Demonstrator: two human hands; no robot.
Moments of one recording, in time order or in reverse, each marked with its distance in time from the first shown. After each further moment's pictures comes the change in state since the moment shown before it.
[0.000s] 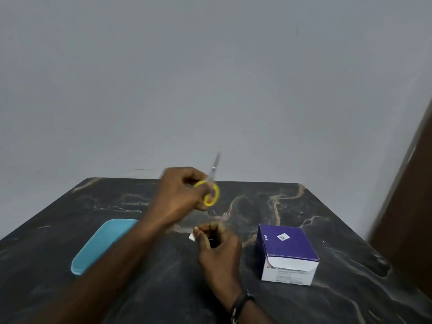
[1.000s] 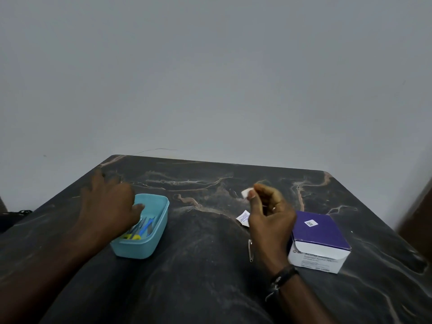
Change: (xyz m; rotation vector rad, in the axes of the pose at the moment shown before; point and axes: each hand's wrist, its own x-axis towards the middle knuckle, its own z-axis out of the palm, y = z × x) left_hand -0.027 -0.084 -0.129 1.415 0.016 -0.199; right_hand 0.023 -0.013 -0.027 0.135 0.224 -0.092
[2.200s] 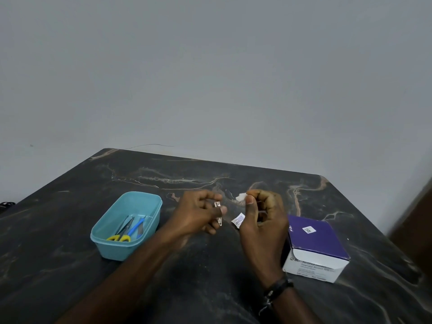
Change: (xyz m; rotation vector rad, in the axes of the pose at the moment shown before) left_hand -0.001 0.133 0.036 -1.559 -0.395 0.030; right_hand -0.003 0.001 0.000 -0.248 -0.058 -0.267
